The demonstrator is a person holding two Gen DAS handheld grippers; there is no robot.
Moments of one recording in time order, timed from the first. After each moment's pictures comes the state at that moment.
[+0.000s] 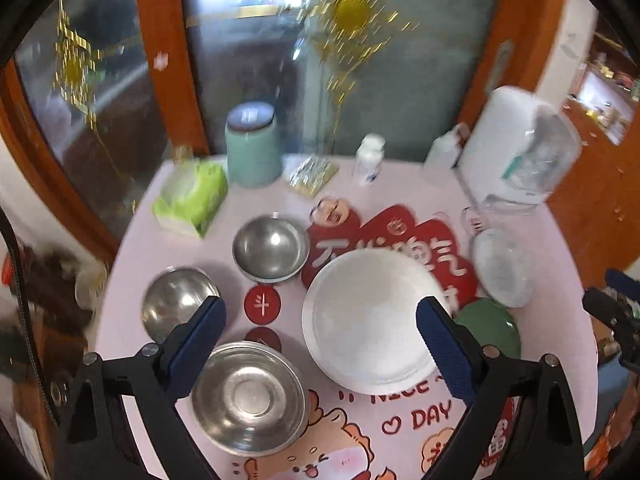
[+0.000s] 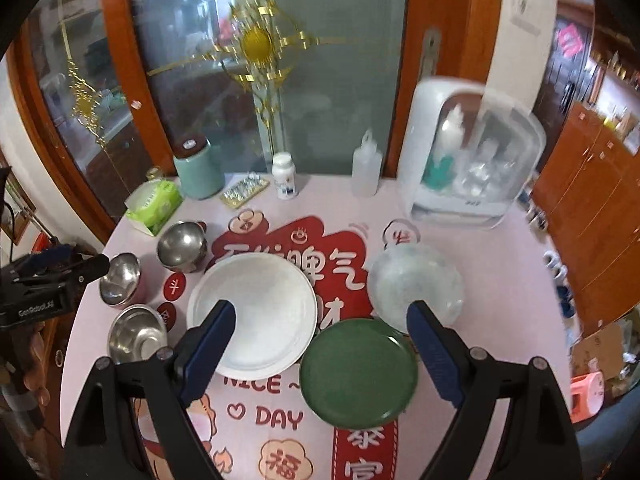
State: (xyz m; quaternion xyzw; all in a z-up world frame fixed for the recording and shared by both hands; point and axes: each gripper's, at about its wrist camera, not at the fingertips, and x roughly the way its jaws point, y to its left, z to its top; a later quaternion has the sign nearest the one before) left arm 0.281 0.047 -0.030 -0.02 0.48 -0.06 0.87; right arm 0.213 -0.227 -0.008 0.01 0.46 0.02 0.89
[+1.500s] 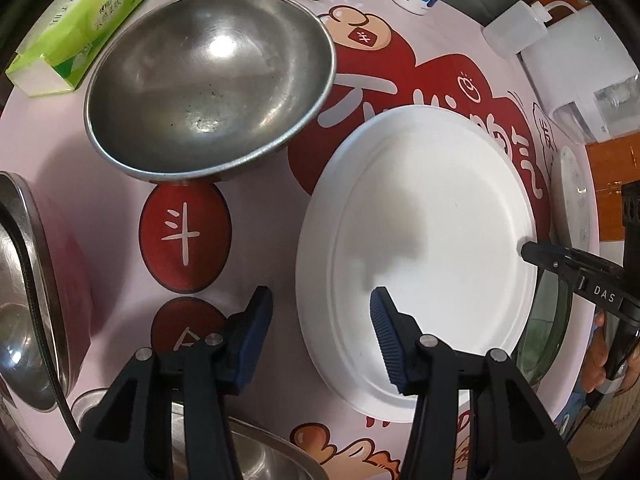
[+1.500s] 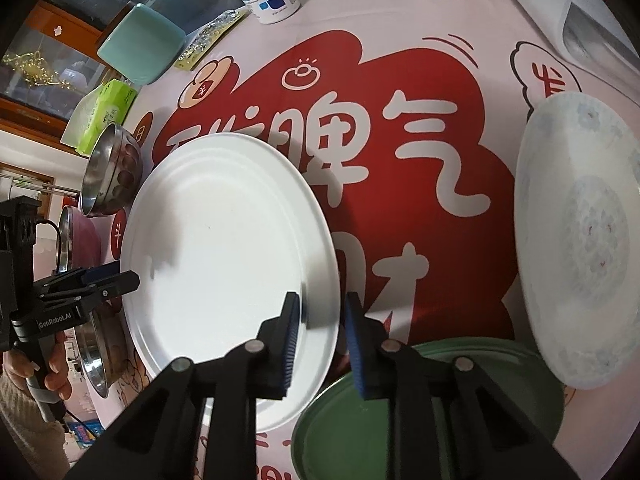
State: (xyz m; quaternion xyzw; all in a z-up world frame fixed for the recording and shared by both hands) left arm 0.367 0.048 -0.252 -0.07 0.68 -0.12 0.72; right arm 0.339 -0.235 -0.251 0.11 0.66 0.12 0.73
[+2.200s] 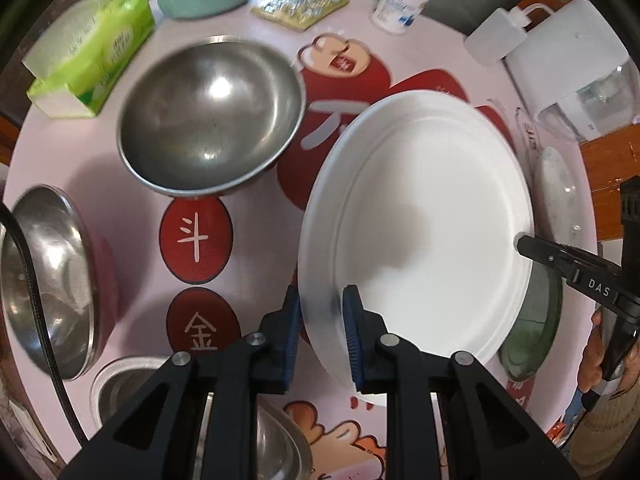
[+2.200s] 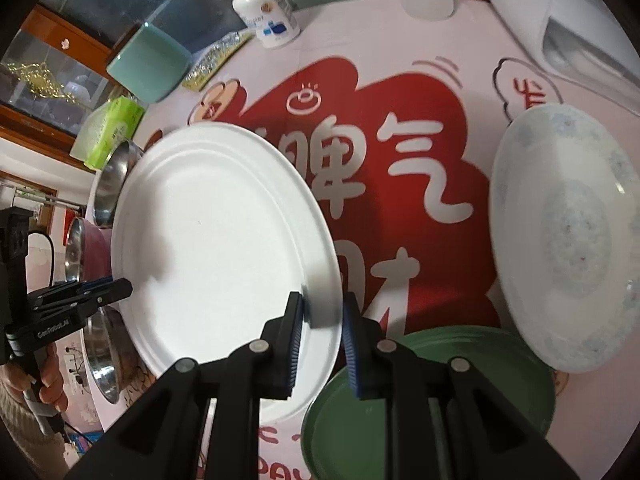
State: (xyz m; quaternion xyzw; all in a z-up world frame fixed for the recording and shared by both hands) left arm 0.357 0.036 -0.211 -0.05 0.66 -0.12 0.74; right arm 0.327 -0.241 -0.219 0.12 0.63 0.11 0.76
